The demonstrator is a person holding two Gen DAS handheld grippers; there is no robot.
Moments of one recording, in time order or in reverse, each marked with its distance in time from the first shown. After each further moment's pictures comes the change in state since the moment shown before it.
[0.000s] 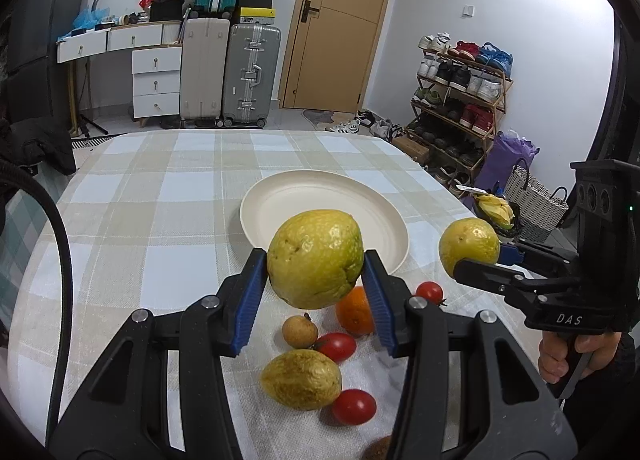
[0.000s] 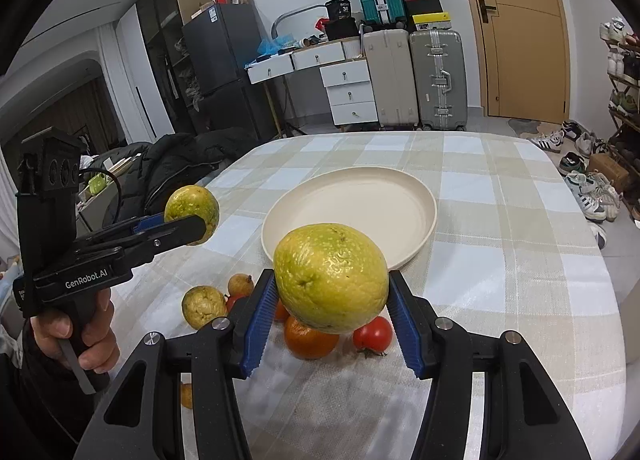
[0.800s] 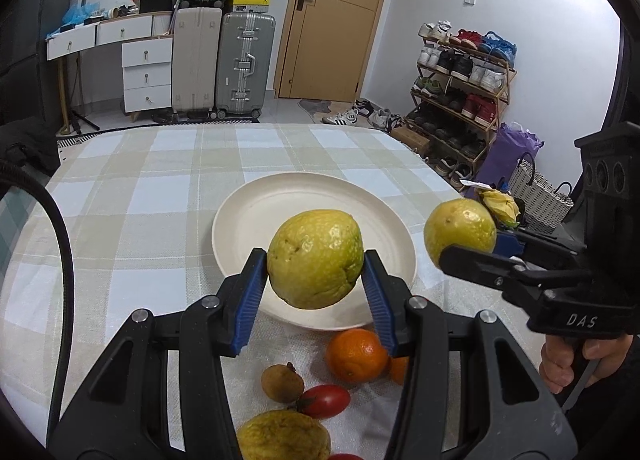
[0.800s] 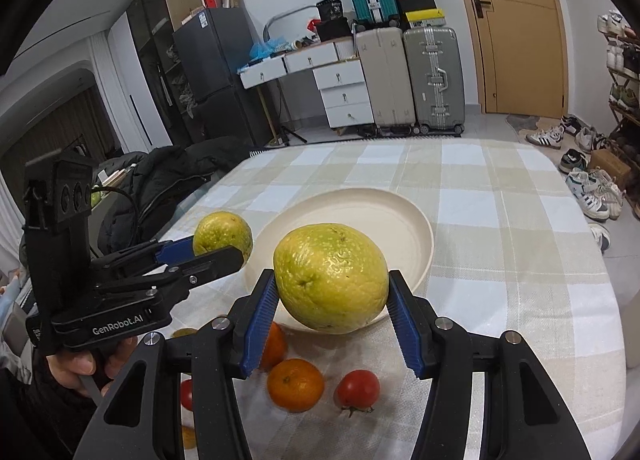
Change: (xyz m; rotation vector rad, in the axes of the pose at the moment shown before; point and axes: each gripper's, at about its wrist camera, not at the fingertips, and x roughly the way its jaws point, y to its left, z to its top) left arm 0.071 -0.004 0.024 0.010 0.050 -0.013; right arm 0.032 -0.020 0.032 0.038 0.017 -0.004
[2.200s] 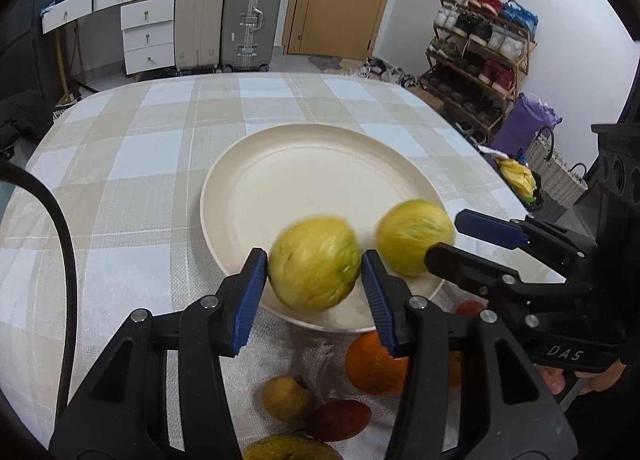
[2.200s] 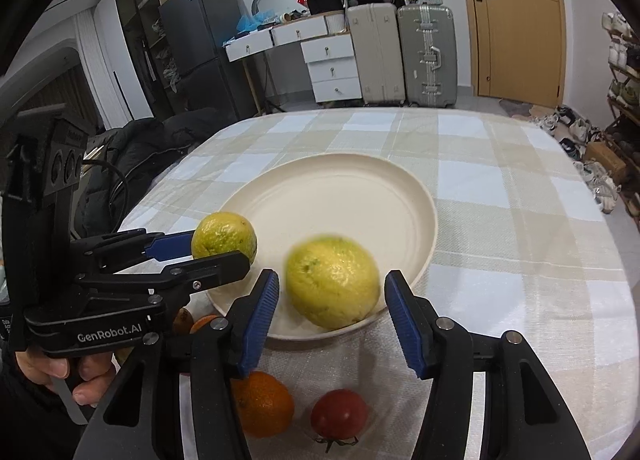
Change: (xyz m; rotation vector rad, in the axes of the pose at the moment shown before) left arm 0.063 0.013 0.001 -0.025 0.153 0.030; right arm 0.042 -0.004 -0.003 -0.032 0.057 -0.064
